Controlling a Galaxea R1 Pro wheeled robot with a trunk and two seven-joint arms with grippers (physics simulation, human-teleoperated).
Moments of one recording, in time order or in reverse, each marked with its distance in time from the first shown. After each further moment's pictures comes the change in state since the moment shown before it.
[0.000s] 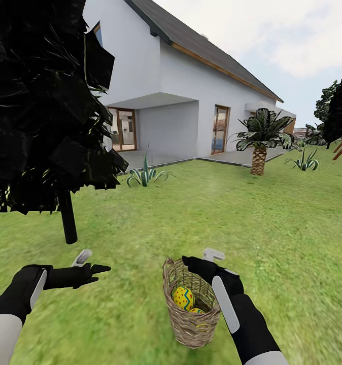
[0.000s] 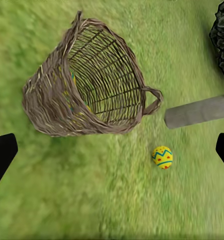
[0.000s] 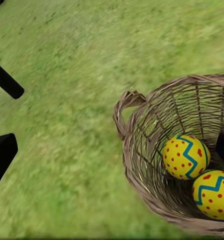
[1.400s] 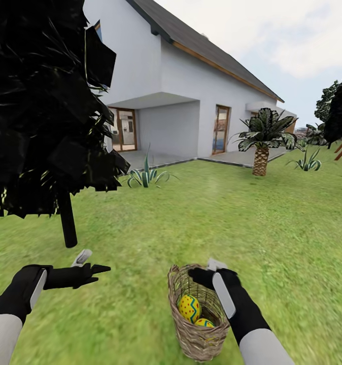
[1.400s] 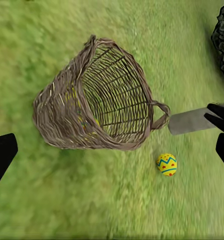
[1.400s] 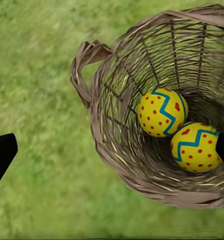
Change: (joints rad) left arm 0.000 0.000 0.000 0.000 -0.001 0.000 0.001; right arm -0.111 -0.001 -0.099 0.287 0.002 0.095 -0.086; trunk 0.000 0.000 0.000
